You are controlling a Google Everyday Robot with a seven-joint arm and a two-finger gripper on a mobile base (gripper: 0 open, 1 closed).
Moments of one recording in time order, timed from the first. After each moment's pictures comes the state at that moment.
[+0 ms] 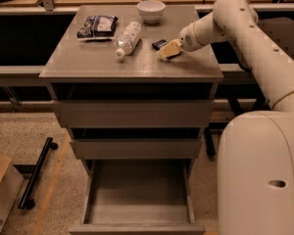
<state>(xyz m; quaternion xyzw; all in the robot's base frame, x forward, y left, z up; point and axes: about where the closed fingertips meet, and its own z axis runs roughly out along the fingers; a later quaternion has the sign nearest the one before) 0.824 -0.092 0.843 -0.36 0.83 0.20 0.38</state>
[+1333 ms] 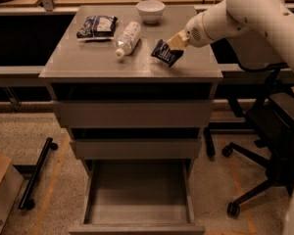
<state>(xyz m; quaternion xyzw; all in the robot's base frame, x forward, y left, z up) 0.746 -0.092 0.909 -0.36 0.82 0.16 0.41</state>
